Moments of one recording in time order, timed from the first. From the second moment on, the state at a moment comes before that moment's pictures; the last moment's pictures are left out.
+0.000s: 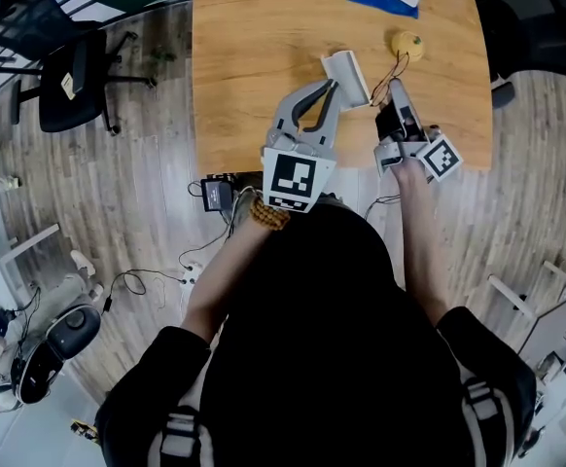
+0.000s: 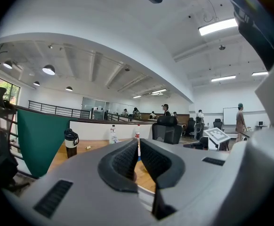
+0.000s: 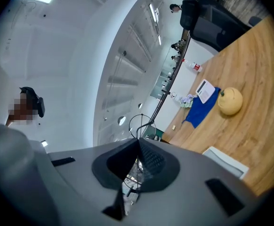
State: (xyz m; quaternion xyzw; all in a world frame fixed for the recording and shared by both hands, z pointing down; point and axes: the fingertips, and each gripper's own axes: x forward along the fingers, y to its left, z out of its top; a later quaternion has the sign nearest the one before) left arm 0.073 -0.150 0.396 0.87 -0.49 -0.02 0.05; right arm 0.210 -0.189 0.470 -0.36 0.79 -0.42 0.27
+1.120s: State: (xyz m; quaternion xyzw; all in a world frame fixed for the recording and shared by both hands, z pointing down) left arm 0.045 -0.158 0.406 0.86 -0.51 0.00 0.06; right arm 0.195 -0.221 0.574 -0.39 0.78 -0.47 0.15
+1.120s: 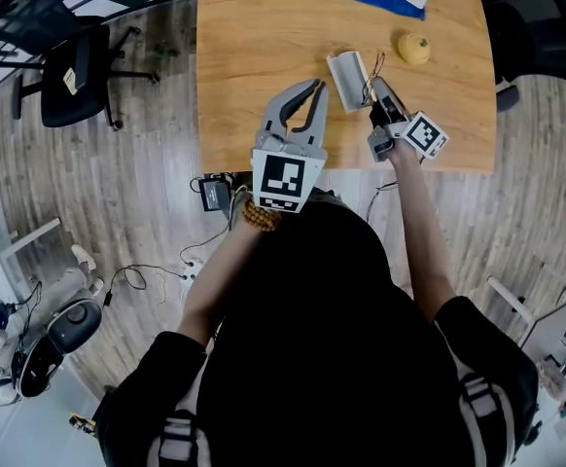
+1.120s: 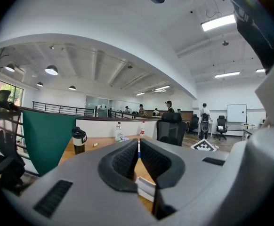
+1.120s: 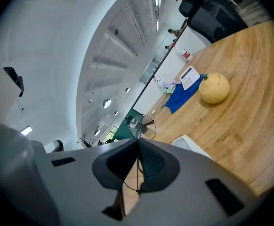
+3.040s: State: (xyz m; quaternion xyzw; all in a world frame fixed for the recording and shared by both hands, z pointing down) left arm 0.028 -0.149 0.423 0.85 -0.51 0.03 0.07; right arm 0.150 -0.228 0.716 -0.34 0.82 -0.25 -0.38
